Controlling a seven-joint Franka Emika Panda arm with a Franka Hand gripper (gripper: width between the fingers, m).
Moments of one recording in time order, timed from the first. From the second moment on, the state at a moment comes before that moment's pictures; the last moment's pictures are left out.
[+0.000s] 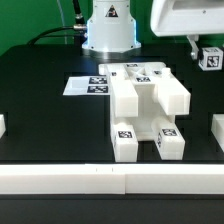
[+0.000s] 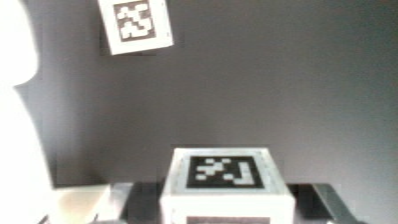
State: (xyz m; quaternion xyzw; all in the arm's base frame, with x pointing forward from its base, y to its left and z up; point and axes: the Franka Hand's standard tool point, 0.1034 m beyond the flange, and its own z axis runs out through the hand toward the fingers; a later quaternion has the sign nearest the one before) arm 0.507 0.131 0.119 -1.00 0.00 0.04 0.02
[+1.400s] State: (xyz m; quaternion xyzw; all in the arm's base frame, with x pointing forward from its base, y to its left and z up) arm 0.565 0.071 0.144 -1.00 -0.04 0.03 0.02
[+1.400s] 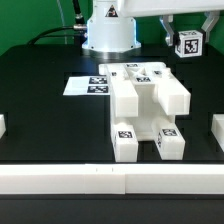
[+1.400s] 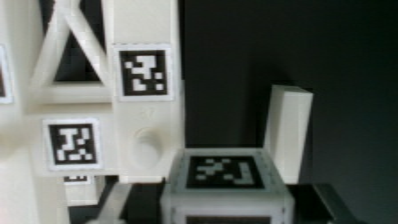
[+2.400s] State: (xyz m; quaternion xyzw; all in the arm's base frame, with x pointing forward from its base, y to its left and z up) arm 0.564 0.053 0.129 -1.00 -0.06 0.03 0.02
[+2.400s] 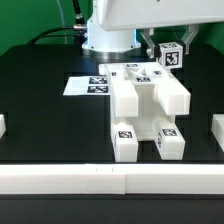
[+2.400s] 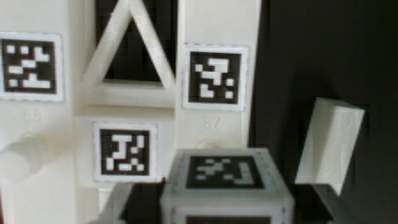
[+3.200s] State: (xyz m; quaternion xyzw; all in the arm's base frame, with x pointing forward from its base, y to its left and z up) arm 0.567 0.047 0.127 -1.00 -0.06 0.03 0.01
